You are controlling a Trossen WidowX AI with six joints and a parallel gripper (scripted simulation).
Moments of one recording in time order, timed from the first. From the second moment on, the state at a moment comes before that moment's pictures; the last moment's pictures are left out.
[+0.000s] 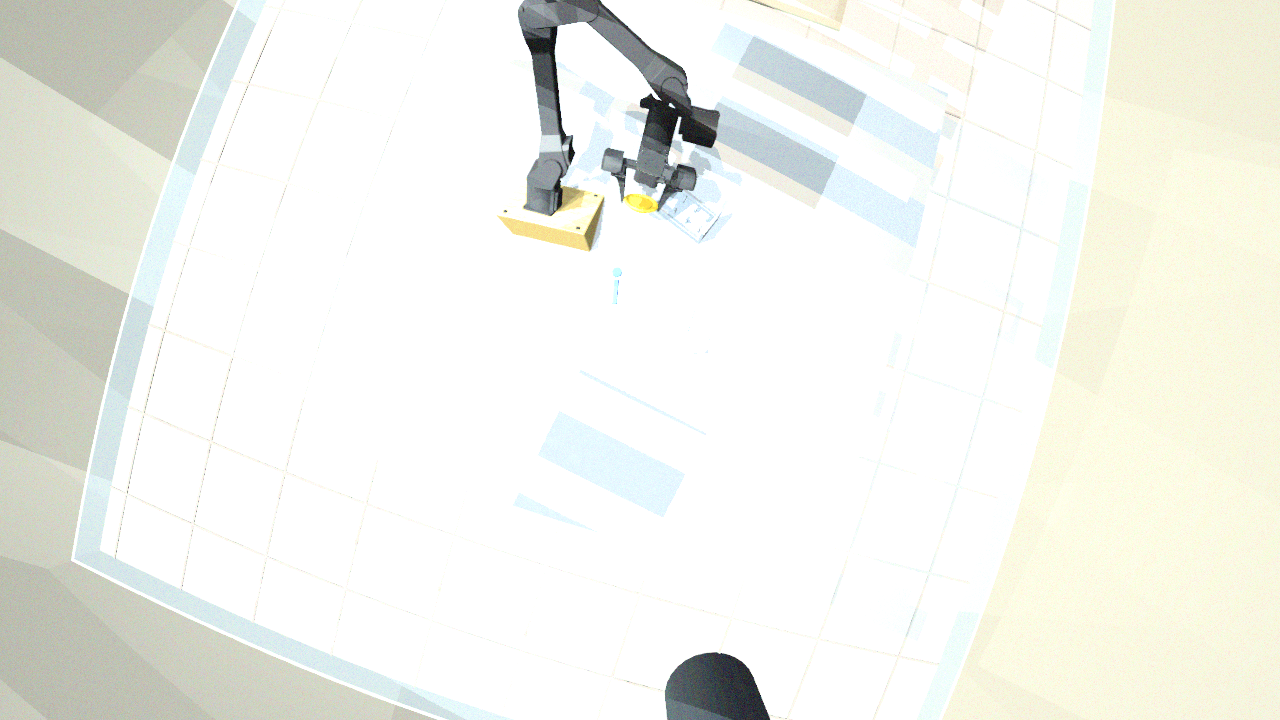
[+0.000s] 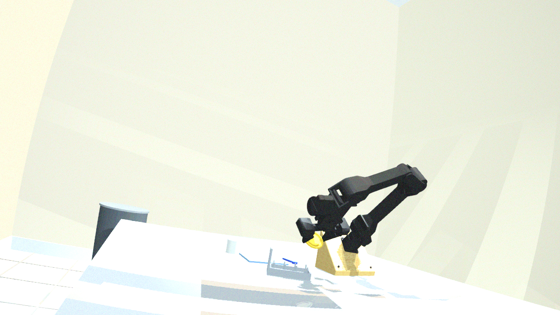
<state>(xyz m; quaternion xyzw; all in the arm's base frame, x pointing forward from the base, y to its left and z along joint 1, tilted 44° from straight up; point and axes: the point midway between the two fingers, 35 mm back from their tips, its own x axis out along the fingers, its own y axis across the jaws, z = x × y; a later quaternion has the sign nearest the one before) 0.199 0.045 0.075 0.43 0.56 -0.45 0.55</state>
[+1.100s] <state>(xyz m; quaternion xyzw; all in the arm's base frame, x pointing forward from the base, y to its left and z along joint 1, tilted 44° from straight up) 0.218 0.072 0.059 0.33 0.35 -0.34 0.81</state>
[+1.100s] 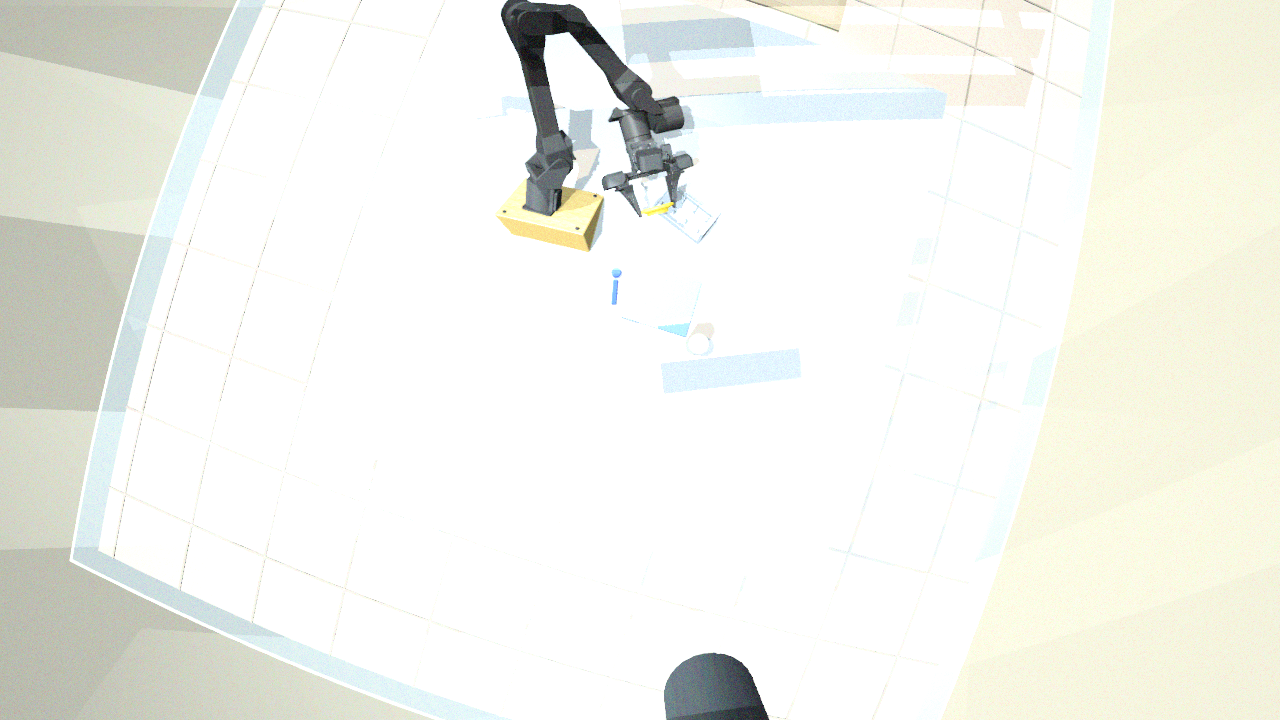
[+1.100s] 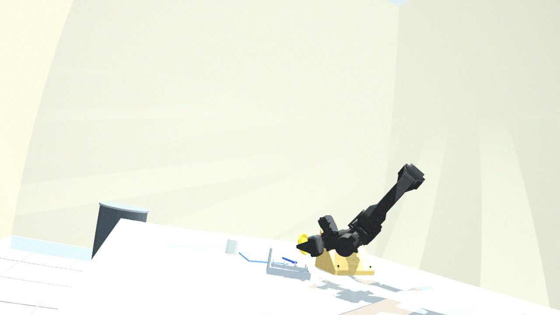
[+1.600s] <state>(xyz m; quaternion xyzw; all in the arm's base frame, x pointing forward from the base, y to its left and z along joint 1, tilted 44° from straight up) 0.215 0.092 0.071 0.33 0.23 -0.25 0.88</state>
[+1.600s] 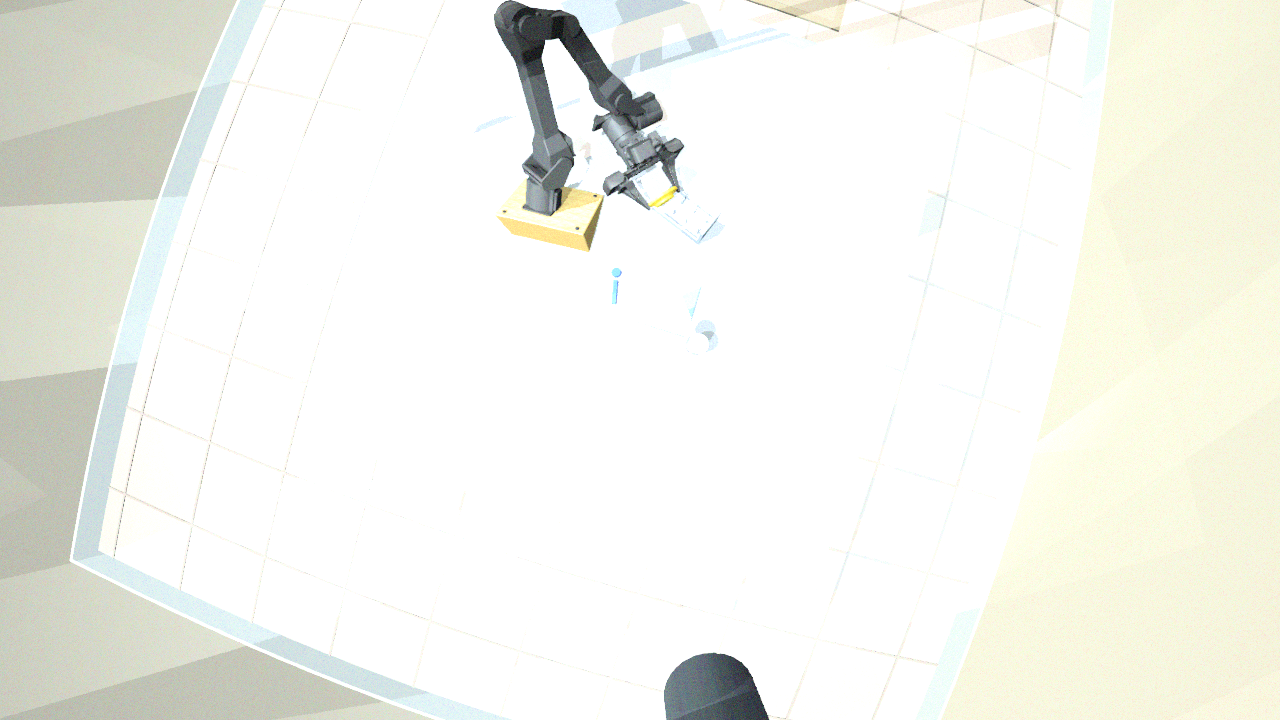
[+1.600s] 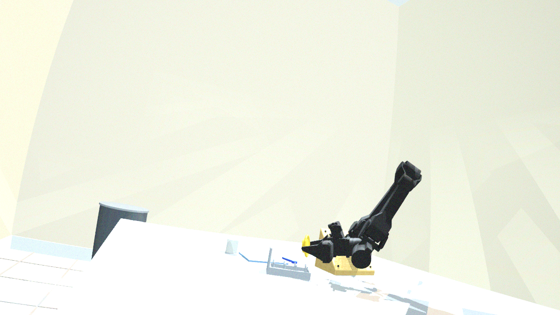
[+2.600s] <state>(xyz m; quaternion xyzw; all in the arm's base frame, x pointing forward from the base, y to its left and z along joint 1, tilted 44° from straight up) 0.197 0.112 0.093 0.37 0.10 -0.15 0.91</state>
